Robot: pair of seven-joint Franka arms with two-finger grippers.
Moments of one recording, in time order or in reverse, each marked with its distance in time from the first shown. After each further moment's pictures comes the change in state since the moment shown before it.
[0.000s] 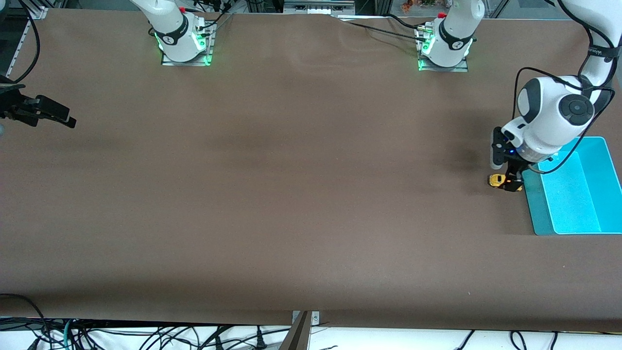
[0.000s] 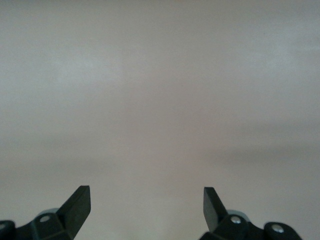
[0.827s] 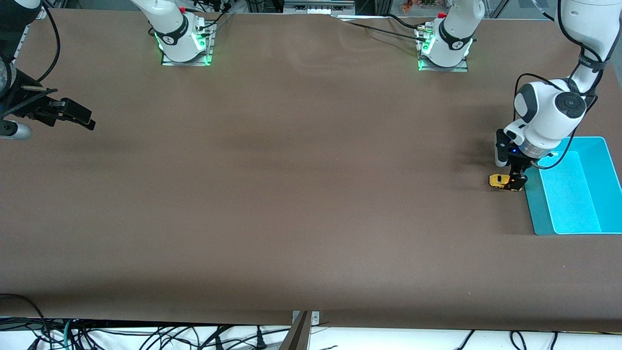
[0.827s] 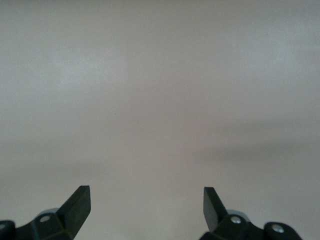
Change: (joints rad) left arm 0.077 0.125 0.010 -0.093 0.000 0.313 0.055; right arm -0.030 0.001 0.101 0.001 -0.039 0.005 0.088
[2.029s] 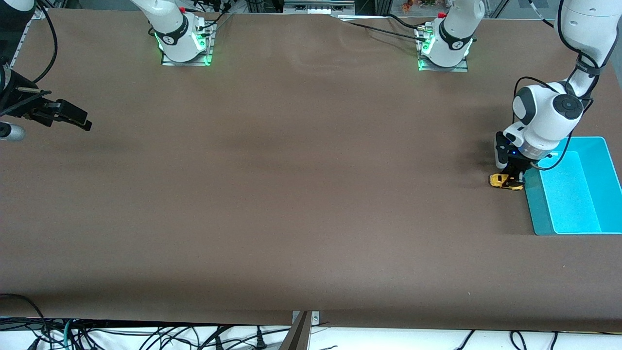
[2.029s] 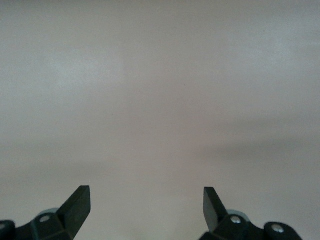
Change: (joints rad) left arm 0.024 0.041 0.001 0.002 0.000 0.063 0.002; right arm -0.002 0.004 -0.014 0.000 0.002 0.000 0.000
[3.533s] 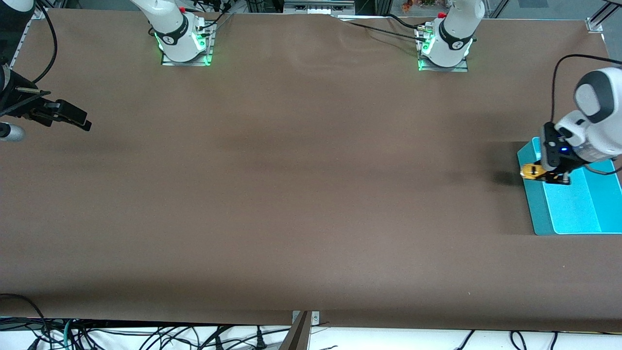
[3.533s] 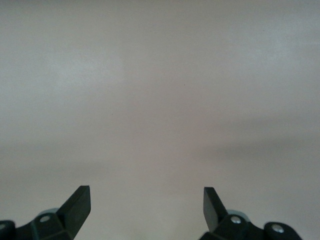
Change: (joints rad) left arm 0.087 -0.188 -0.084 0.396 -0.108 -0.808 0.089; right arm -0.001 0.001 -0.002 0.000 0.001 0.000 0.000
